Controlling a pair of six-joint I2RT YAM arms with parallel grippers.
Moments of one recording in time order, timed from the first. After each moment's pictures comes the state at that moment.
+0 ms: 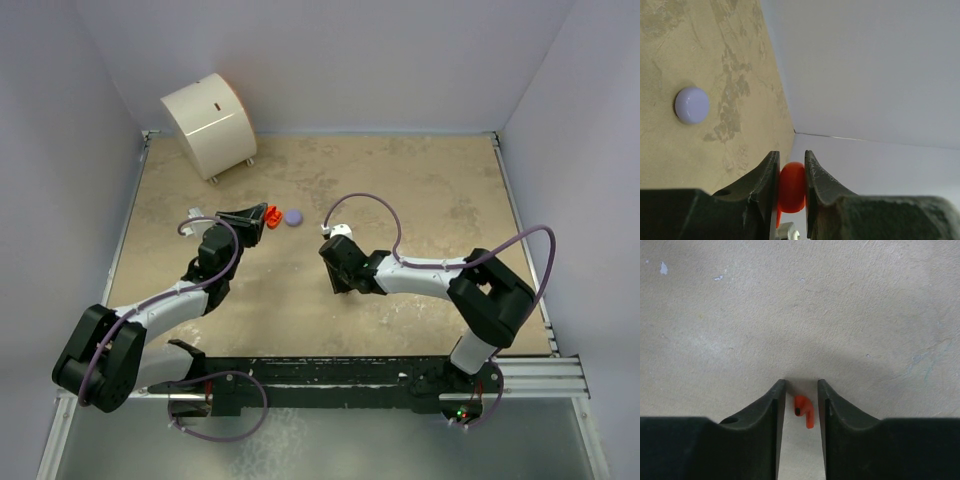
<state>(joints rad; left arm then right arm) -0.43 1.21 0.41 0.65 -0.30 -1.55 0.90 1.67 0.89 -0.25 0.30 0.46</state>
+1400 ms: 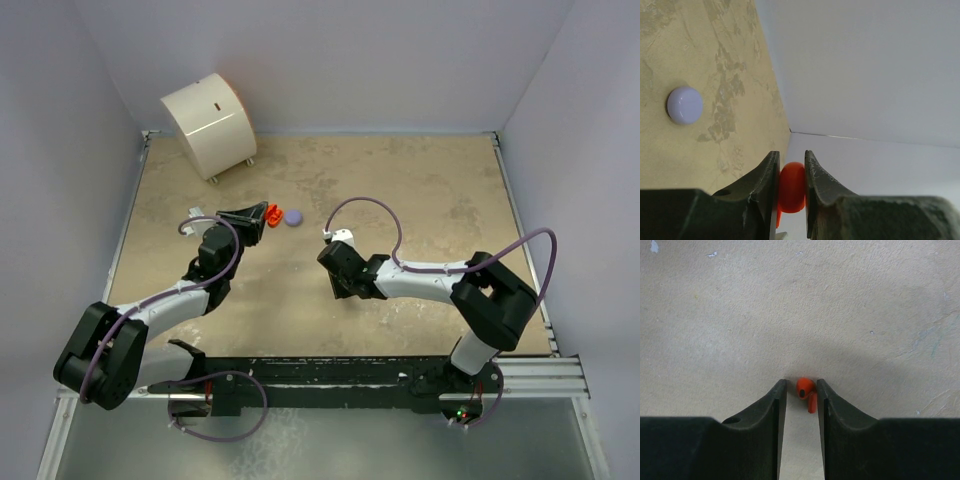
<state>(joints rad) -0.43 1.23 0.41 0.68 -0.30 -1.55 0.95 1.65 0.88 -0.30 0.32 0.53</state>
